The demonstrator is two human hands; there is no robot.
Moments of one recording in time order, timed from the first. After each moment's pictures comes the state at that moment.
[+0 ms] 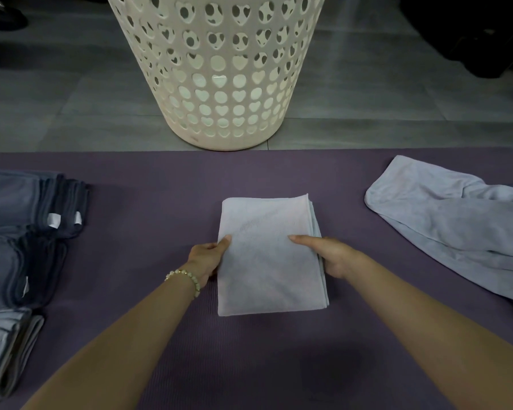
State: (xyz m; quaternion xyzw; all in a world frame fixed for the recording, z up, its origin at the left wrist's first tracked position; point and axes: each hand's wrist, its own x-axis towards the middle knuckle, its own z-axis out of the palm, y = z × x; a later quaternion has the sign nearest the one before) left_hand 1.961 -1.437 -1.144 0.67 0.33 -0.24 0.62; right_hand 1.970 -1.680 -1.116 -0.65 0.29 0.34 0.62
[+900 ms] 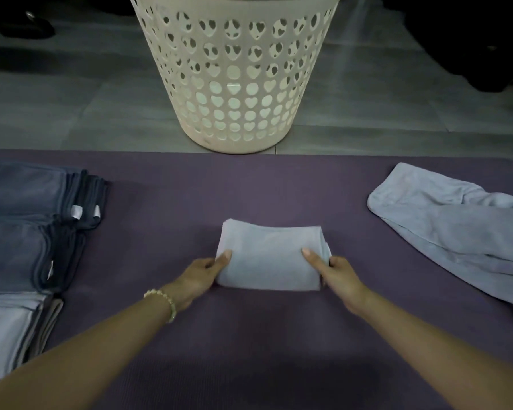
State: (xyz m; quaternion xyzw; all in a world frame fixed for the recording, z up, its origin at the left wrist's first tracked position) left_hand 1.906 -1.409 -1.113 0.78 0.18 -0.29 0.53; right_hand 1.903 -1.677 -1.106 -0.76 0.18 0.21 0.58
